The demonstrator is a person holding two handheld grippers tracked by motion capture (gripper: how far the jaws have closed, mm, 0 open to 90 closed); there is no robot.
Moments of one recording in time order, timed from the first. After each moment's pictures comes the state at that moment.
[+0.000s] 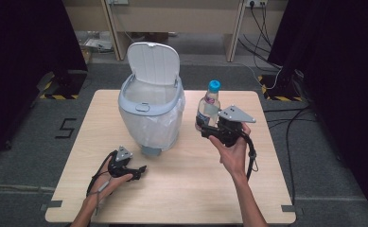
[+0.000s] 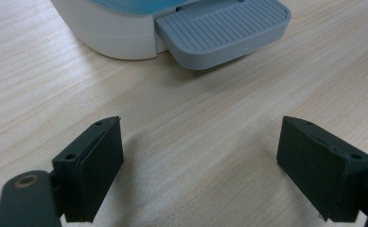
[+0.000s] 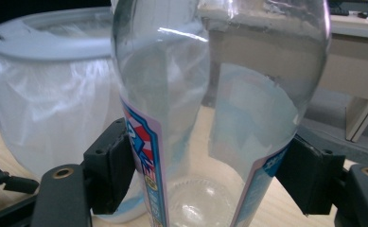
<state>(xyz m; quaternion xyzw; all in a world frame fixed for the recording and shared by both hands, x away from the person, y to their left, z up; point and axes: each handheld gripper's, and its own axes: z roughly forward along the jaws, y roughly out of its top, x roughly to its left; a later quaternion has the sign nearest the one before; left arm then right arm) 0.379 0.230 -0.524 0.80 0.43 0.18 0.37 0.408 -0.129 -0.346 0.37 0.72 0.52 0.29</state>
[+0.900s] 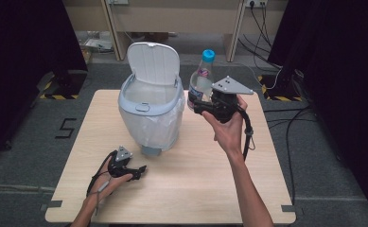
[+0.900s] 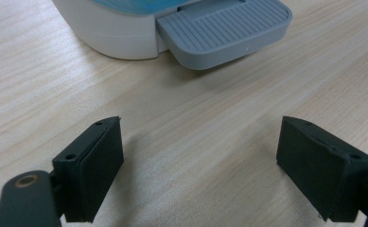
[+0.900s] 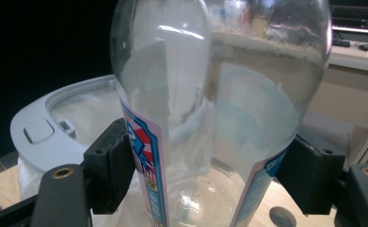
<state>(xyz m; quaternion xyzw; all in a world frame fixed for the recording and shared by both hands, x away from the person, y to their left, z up) 0.380 0.230 -0.524 0.80 0.43 0.19 0.37 0.429 -0.105 -0.276 0.35 0.71 0.54 0.30</state>
